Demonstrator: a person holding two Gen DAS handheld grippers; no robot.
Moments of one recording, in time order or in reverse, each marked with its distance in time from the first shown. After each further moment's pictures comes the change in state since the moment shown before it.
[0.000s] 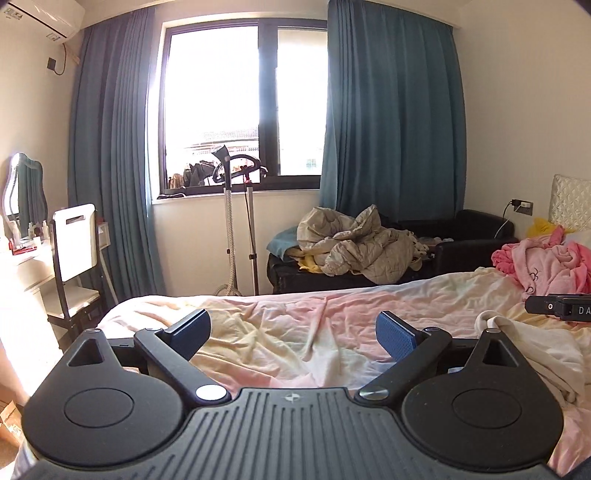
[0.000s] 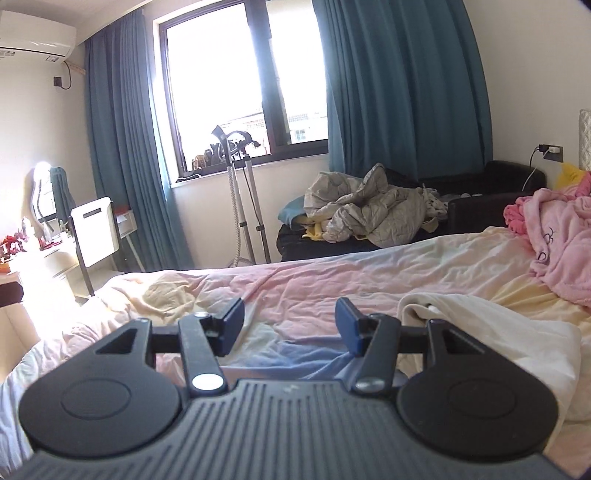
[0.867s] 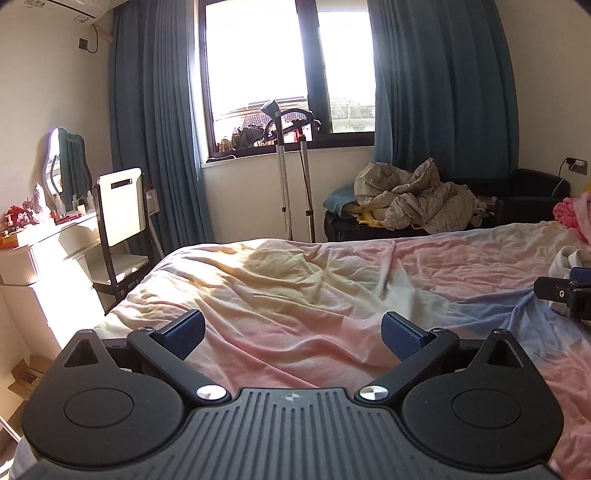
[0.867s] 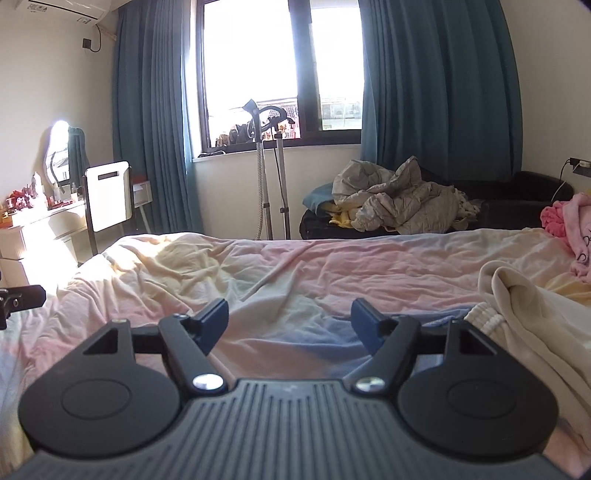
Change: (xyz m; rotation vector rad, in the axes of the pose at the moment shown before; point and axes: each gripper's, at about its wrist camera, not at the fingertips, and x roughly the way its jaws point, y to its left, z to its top) left arm 0.048 0.026 -0.075 0.029 0.108 0.170; right arm 0.078 0.060 -0.075 -0.075 0.018 0.031
